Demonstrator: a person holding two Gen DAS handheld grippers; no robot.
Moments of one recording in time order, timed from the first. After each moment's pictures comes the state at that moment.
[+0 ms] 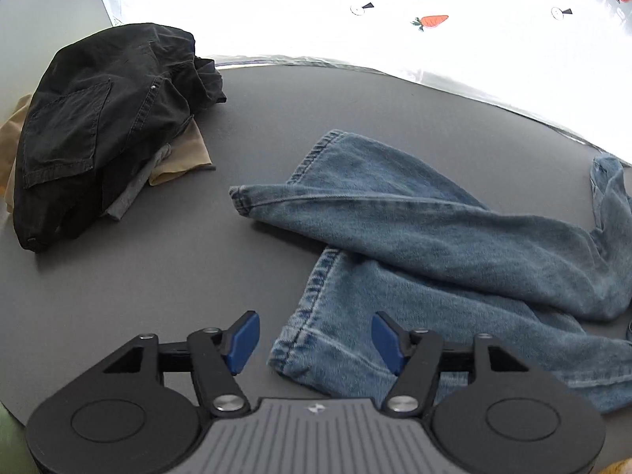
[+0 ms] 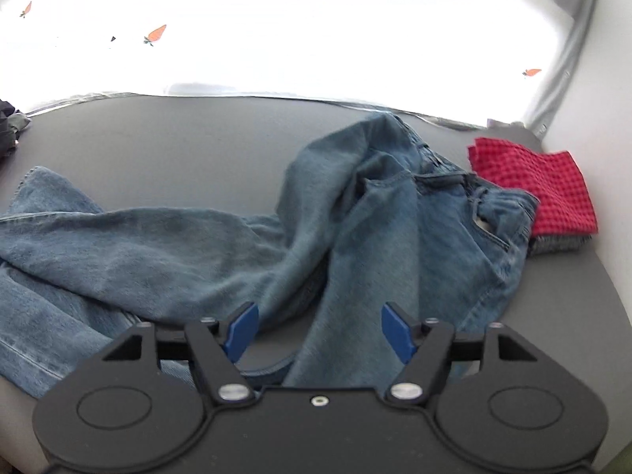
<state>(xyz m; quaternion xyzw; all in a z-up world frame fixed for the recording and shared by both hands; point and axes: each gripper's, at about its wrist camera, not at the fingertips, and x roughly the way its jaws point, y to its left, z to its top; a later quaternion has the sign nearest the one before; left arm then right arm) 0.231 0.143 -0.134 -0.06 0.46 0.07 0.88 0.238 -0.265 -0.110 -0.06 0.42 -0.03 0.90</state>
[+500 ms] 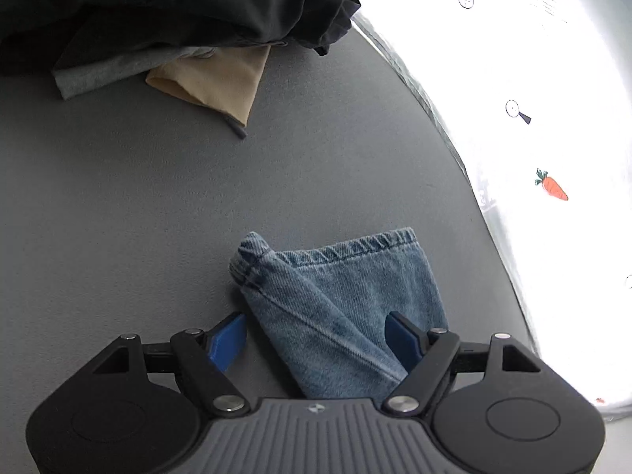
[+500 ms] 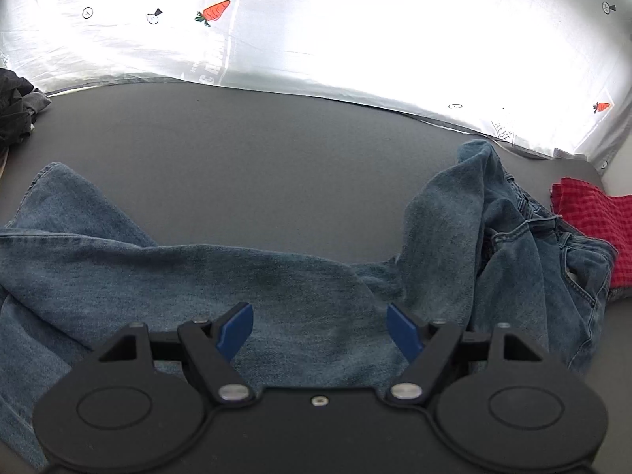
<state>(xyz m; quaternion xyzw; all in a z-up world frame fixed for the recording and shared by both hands) 0.337 0.257 -0.209 -0.45 0.43 0.09 0.78 0.318 -0.186 -0.141 -0.08 0.43 -0.02 0.90</state>
